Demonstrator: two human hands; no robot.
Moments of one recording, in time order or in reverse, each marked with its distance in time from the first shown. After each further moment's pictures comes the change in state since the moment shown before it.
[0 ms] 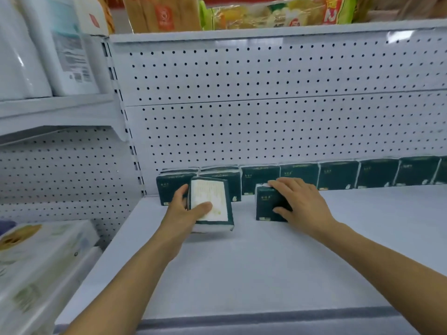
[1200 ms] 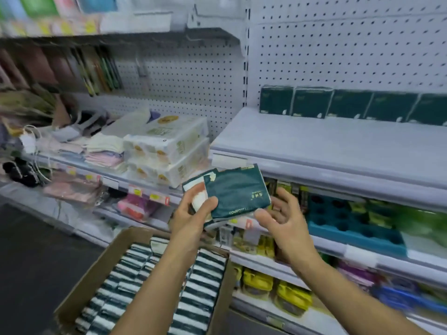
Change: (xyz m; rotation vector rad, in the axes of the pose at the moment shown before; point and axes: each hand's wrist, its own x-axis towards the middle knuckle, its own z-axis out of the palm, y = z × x) left_hand -0.344 -0.115 -0.107 -0.305 0.443 -0.029; right_hand -0.271 -0.284 -0.046 1.561 -0.384 0.393
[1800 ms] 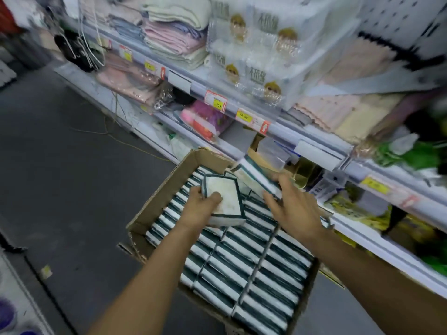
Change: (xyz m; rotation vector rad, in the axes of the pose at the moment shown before) left_hand 0.104 -0.161 -0.279 0.332 0.263 -0.553; right_hand 0.112 0.223 0.231 -1.073 -0.349 -0.439
